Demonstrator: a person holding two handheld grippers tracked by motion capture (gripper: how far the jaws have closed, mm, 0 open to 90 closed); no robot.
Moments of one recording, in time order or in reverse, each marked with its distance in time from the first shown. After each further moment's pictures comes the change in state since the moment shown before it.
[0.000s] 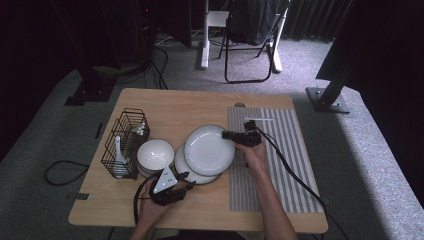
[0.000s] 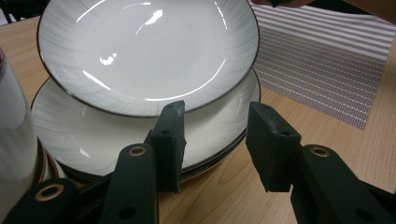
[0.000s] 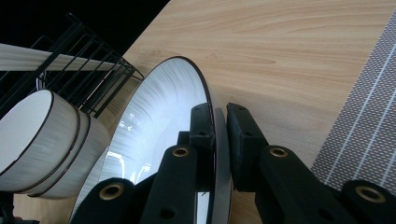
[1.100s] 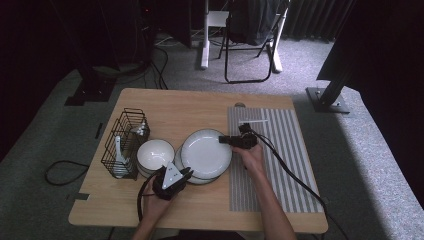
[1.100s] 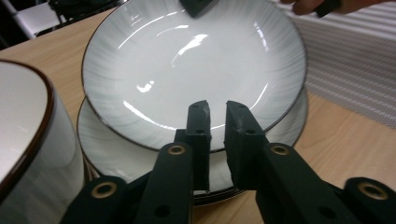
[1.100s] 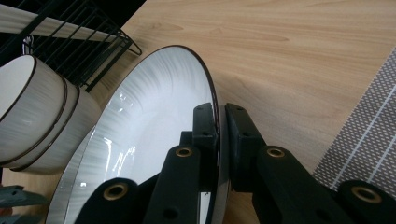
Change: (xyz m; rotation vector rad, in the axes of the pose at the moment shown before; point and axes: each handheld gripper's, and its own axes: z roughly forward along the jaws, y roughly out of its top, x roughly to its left) left arm -0.001 0.014 0.009 0.036 0.142 0.031; right arm -0.003 -0.007 0.016 0.078 0.014 -0.066
